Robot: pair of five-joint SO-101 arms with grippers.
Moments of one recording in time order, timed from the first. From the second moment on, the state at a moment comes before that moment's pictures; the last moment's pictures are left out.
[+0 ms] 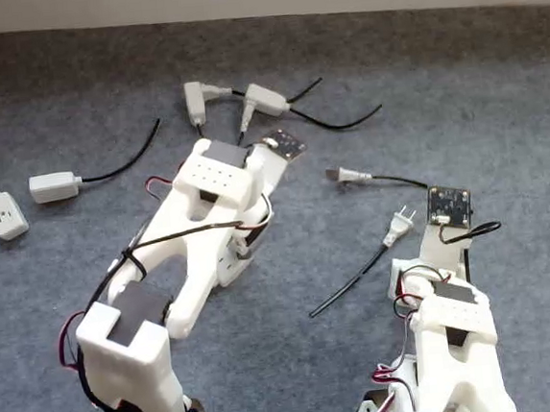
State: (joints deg) left arm 15.3 27.2 5.5 82.8 -14.8; right arm 13.0 -42.9 82.2 28.8 6.8
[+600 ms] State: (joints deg) left arm 13.3 33.0 -2.2 89.0 -12.6; right arm 13.0 -42.9 82.2 28.8 6.8
